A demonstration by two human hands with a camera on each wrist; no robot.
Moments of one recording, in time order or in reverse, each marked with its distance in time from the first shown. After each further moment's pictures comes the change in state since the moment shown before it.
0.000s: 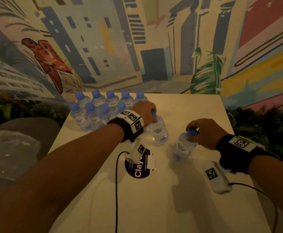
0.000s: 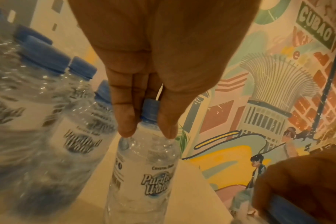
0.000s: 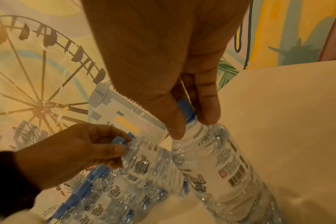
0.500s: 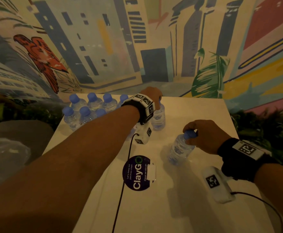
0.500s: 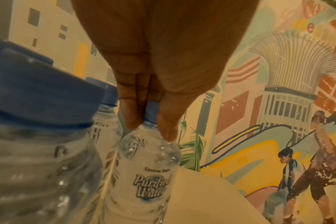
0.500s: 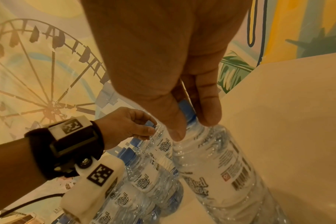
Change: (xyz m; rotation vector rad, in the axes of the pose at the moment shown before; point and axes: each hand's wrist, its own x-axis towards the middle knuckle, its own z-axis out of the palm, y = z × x) left_hand 0.099 -0.002 -0.014 0.232 -0.059 0.025; right_hand 0.027 -0.013 -0.003 0.039 0.013 -0.041
